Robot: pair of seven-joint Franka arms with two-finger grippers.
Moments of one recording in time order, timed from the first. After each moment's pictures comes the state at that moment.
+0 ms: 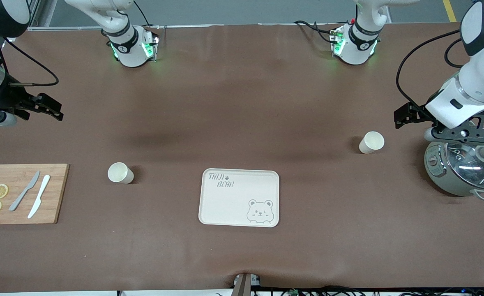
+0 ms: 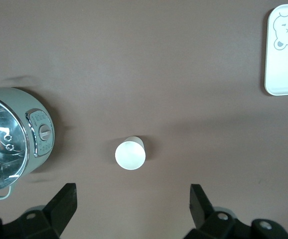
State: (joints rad) left arm -0.04 0.10 -0.12 -1.57 0.04 1.62 -0.04; right arm -0.11 -0.09 0.09 -1.82 0.00 1.73 0.01
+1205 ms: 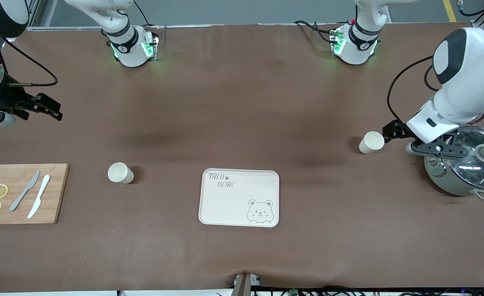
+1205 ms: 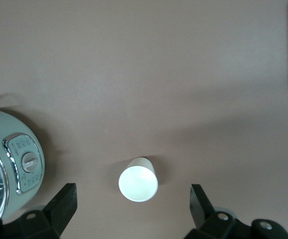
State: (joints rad) left arm 0.02 0.07 -0.12 -1.90 0.04 1.99 0.09; right arm -0.11 -0.09 0.09 -1.81 0.00 1.73 0.01
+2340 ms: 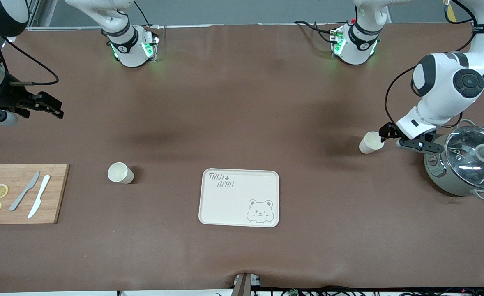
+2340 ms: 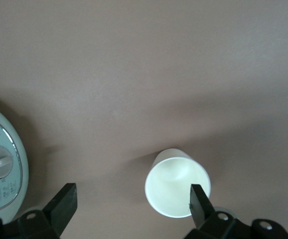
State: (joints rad) left arm 0.15 0.04 -0.12 -2.33 0.04 2.43 0.26; right arm -0.11 -0.09 0.09 -1.81 0.00 1.71 0.01
